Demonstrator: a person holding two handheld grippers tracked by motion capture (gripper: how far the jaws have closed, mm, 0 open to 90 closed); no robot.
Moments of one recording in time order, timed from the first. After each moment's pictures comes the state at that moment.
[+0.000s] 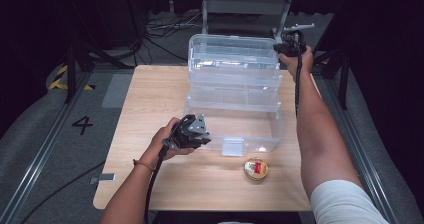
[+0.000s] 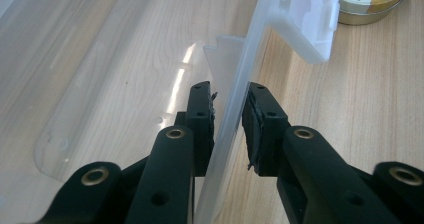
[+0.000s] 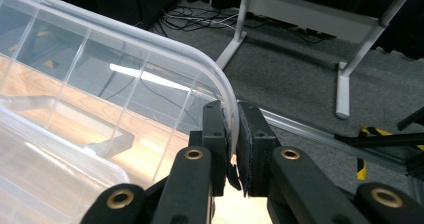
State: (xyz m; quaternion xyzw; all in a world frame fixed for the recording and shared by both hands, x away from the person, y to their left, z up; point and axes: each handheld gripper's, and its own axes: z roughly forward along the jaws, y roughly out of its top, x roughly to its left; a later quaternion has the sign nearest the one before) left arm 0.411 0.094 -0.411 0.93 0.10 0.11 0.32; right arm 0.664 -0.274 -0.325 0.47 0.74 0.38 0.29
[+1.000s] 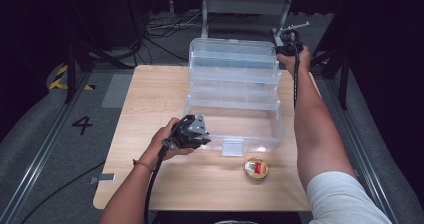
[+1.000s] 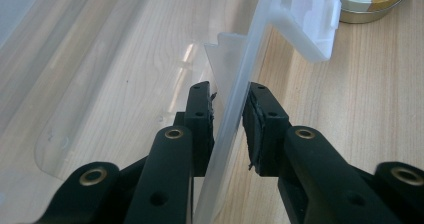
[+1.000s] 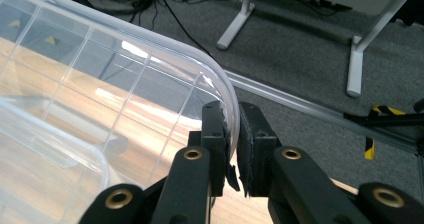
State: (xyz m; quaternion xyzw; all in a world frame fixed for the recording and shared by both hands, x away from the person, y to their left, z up) left arm 0.411 0.096 -0.412 0.93 0.10 0.11 0.32; right arm 0.685 -0.274 -0.337 0.48 0.77 0.34 0.26
